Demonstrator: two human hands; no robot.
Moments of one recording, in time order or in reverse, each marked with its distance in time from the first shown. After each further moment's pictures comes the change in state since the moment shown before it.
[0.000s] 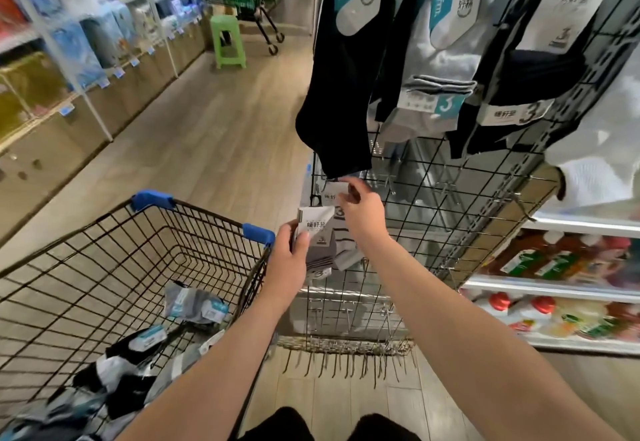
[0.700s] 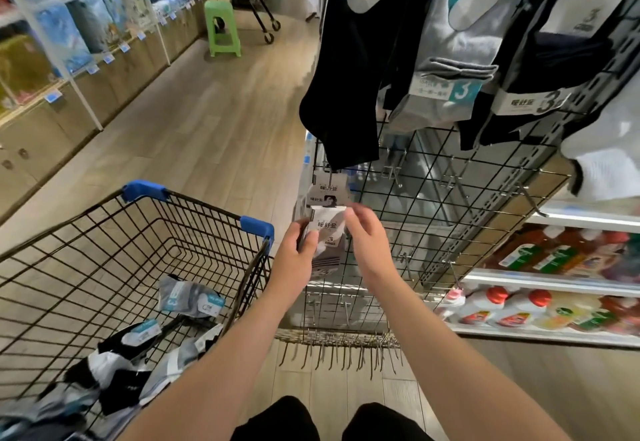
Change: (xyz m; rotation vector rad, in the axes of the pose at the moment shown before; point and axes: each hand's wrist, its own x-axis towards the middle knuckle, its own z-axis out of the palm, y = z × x) left_hand 0.007 -0.013 0.008 -0.051 -0.084 0.025; right_hand -0.054 0.034 0.006 0.320 -0.048 0.083
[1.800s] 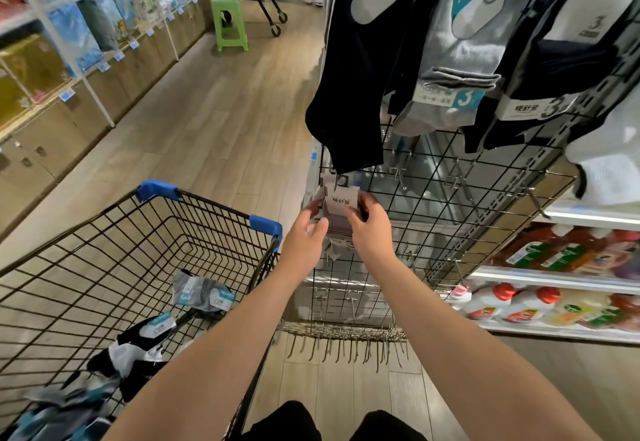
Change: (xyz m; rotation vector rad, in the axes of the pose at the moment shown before) left_hand 0.013 0.034 -0.007 0.107 -0.067 -0.043; right_hand 0.031 -0.003 0.007 -0.316 0.102 -0.059
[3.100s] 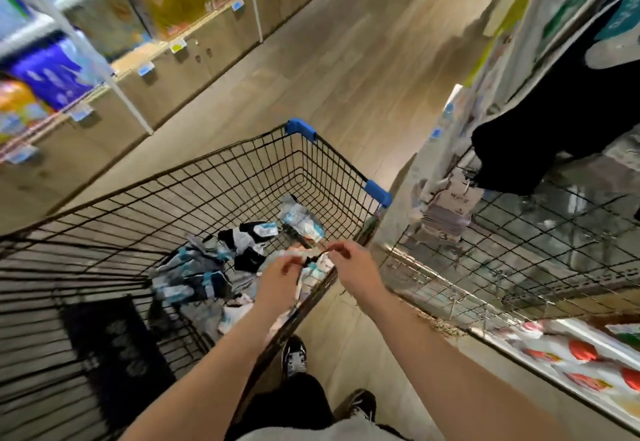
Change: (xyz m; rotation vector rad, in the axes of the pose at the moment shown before) left_hand -0.182 -0.096 -0.128 0.025 0.393 -0.560; right_hand -0.162 -0.075 0.095 -0.211 -0.747 0.169
